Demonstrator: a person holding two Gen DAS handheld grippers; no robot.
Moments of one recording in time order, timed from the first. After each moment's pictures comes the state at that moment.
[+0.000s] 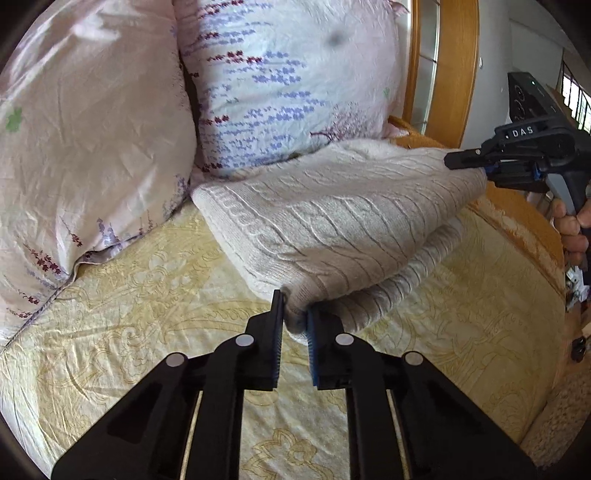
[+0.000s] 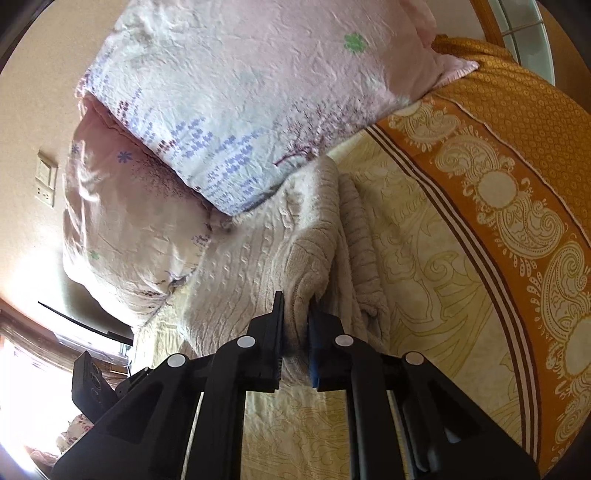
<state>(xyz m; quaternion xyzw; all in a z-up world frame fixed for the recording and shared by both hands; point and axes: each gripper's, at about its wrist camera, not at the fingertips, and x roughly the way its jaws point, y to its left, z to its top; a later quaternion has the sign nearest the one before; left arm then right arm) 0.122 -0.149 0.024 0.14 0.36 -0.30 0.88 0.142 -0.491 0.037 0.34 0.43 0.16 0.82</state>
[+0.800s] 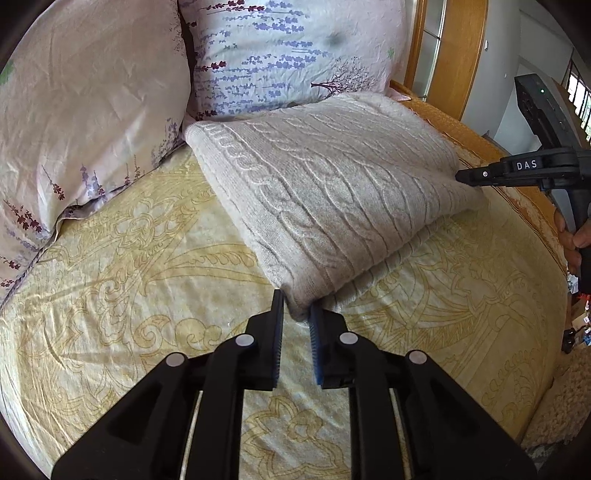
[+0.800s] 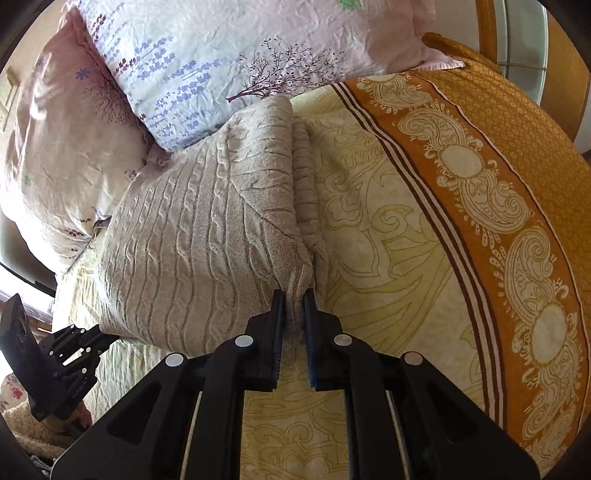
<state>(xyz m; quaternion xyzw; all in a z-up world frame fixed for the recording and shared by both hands) 0.121 -0.143 -0.017 0.15 0.42 -0.30 0.84 0.127 -0.471 -0.013 0.20 0.51 0.09 0.83</state>
